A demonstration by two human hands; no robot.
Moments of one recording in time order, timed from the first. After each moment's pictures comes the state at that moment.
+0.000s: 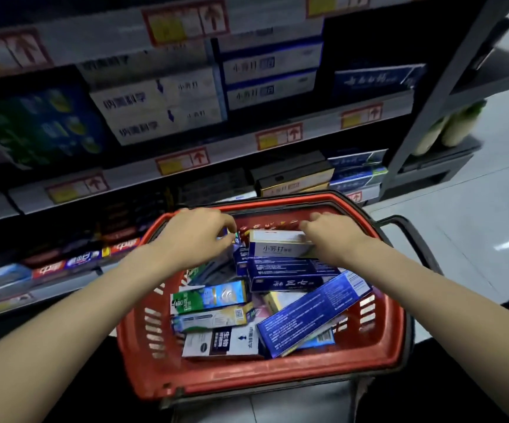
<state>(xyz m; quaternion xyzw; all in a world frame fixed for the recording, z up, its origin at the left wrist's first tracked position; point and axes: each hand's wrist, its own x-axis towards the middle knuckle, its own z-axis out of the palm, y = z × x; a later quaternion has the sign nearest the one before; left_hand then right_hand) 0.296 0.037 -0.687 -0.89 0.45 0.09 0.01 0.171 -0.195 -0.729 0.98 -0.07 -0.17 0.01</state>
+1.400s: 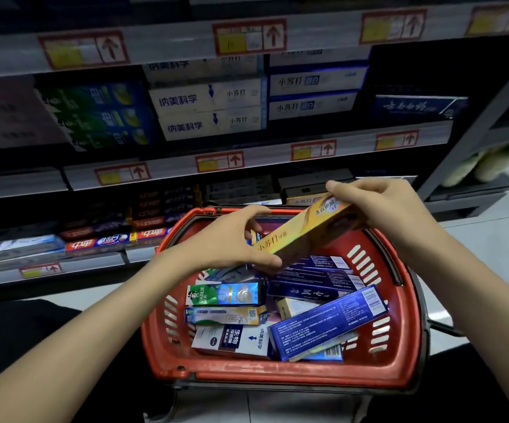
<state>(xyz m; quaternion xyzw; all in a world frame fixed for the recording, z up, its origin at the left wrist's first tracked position) 0.273 0.054 -0.673 -0.85 0.35 0.27 -0.28 0.147 -0.168 -0.609 0.81 -0.28 0.08 -0.51</state>
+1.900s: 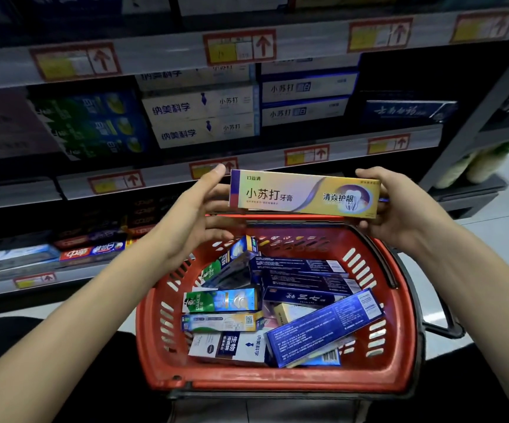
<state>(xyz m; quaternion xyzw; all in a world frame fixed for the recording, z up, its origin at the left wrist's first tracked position) 0.277 0.069 -0.632 -0.67 0.08 0.32 -0.66 0.158 -0.195 -0.606 0.57 -0.39 0.05 -0.72</state>
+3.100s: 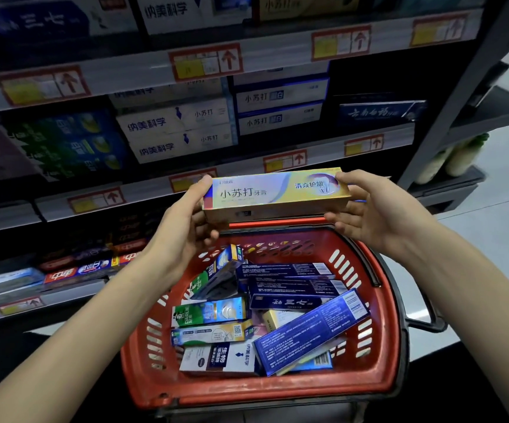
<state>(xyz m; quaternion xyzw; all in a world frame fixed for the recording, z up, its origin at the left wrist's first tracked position) 0.264 0.042 -0.633 -0.67 0.02 0.27 -0.69 0.141 -0.199 -0.596 0.57 -0.35 0.04 -0.75</state>
